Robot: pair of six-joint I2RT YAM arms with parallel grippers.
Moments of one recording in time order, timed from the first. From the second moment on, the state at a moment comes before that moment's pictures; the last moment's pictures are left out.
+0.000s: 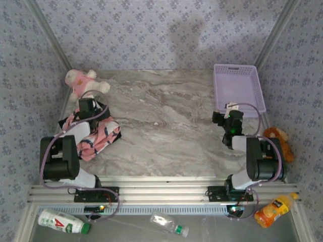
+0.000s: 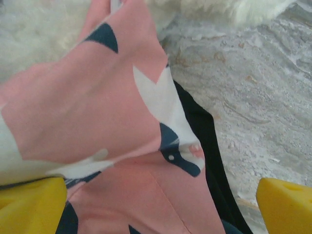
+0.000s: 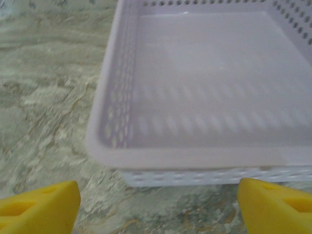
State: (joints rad) left arm 0.05 1.50 0.73 0.09 -0.11 -0.17; right arm -0.01 1.50 0.43 0.64 0.07 0.03
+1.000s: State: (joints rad) left arm 0.02 1.53 0.40 0.68 -0.05 -0.04; right arm -0.02 1.53 0.37 0.76 0.12 0.01
